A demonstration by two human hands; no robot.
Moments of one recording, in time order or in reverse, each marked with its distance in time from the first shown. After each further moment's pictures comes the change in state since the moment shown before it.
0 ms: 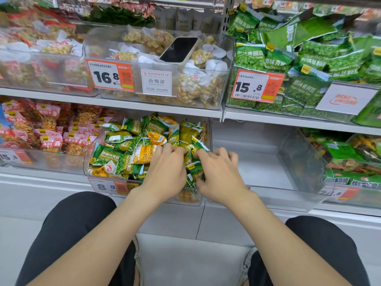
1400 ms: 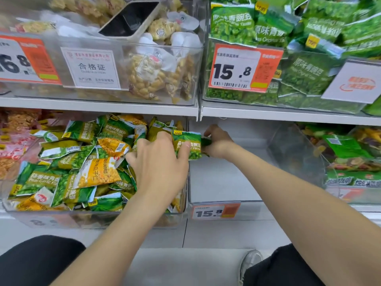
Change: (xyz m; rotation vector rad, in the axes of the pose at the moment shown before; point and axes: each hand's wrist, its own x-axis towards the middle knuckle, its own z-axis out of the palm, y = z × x) left_hand 0.068 0.056 0.030 -0.217 0.178 -0.311; right_hand 0.141 0.140 0.067 0.537 -0.246 0.493
